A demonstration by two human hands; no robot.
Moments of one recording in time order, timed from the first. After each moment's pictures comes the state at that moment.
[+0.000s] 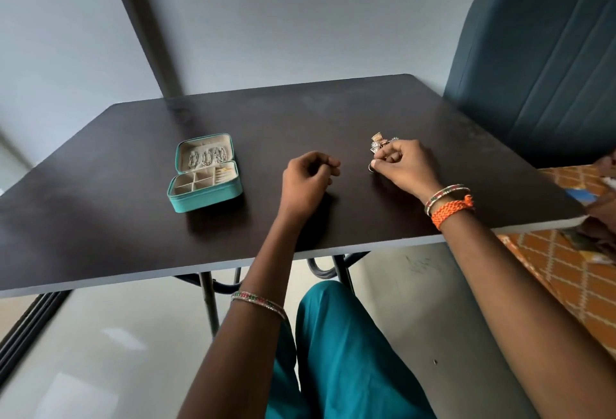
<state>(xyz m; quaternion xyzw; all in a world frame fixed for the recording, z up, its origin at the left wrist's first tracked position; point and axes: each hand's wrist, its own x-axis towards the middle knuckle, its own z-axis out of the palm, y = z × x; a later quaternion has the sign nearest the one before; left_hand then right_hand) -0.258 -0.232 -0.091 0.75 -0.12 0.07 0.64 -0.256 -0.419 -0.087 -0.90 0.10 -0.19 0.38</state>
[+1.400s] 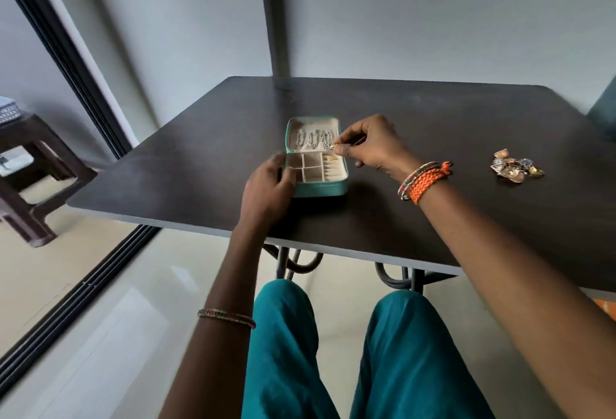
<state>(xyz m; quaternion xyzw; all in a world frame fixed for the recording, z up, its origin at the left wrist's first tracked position) -0.292 -0.051 -0.084 0.89 0.05 0.18 0.41 -0.214 -0.228 -0.043 -0.87 -0.18 -0.04 0.46</state>
